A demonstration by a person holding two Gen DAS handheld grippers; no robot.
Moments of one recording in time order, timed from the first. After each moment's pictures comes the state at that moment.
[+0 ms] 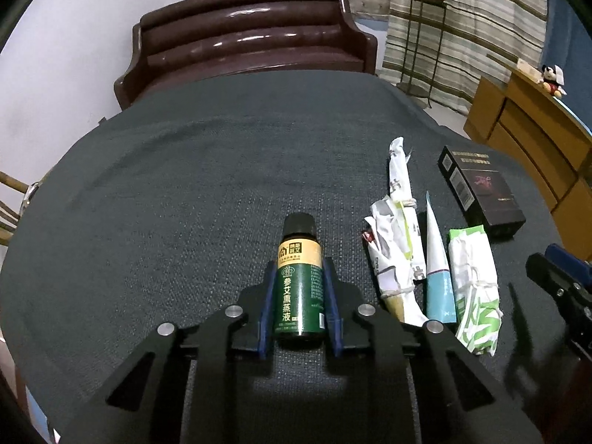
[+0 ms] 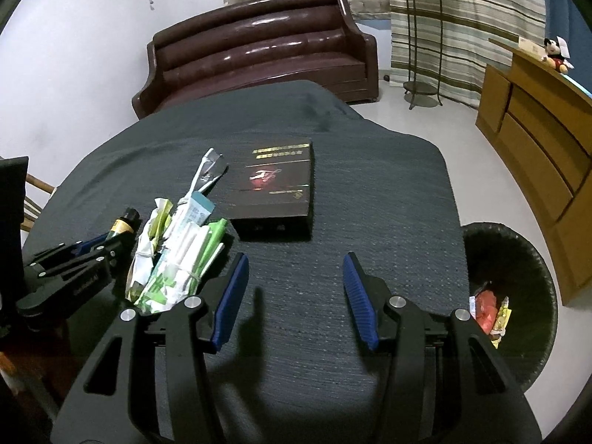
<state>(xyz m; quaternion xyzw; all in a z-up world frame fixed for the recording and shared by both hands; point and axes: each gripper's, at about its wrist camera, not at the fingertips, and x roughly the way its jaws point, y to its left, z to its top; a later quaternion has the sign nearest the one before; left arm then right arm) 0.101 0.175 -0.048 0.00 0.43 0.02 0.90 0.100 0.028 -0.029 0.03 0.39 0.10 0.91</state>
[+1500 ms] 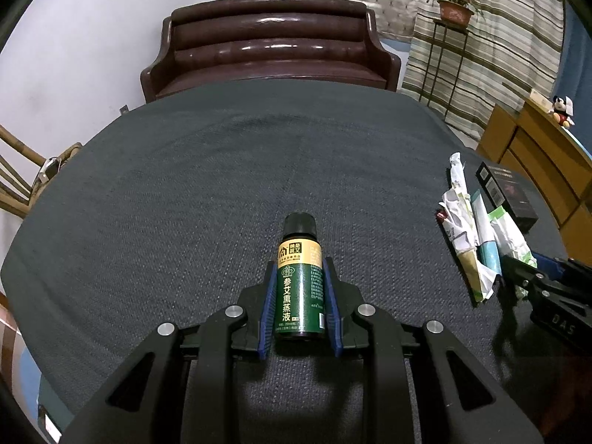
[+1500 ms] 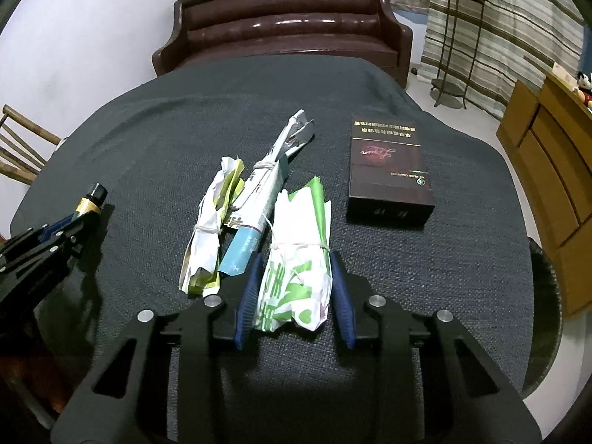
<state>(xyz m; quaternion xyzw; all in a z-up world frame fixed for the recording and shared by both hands) 0.068 0.243 -0.039 -0.04 0.41 0.05 0.91 0.099 0.105 -0.040 -0.03 0.43 0.13 0.89</state>
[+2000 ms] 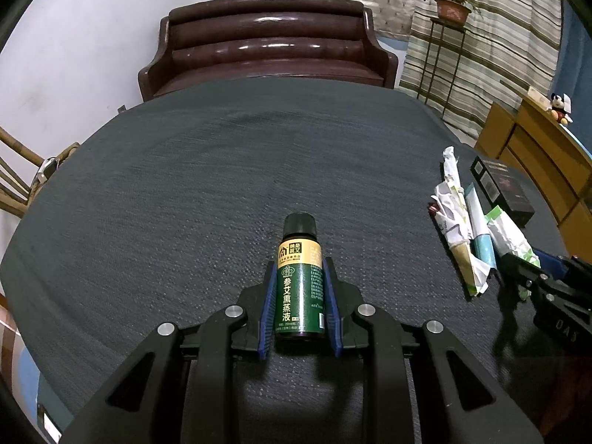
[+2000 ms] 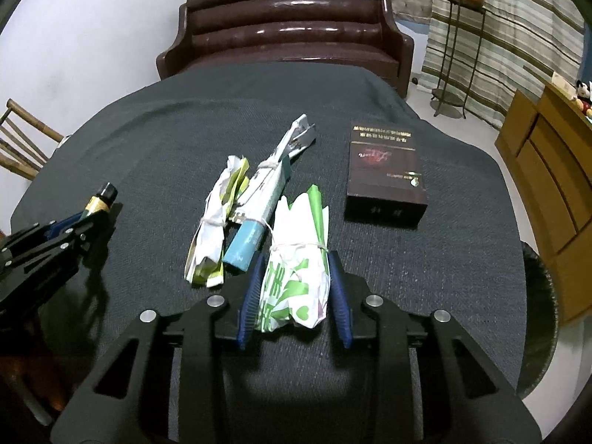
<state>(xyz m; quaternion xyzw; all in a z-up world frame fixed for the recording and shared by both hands) 0.067 0.235 -0.041 -0.04 0.41 0.05 0.91 0.083 0.104 -0.040 -0.04 0.42 0.14 0.90</state>
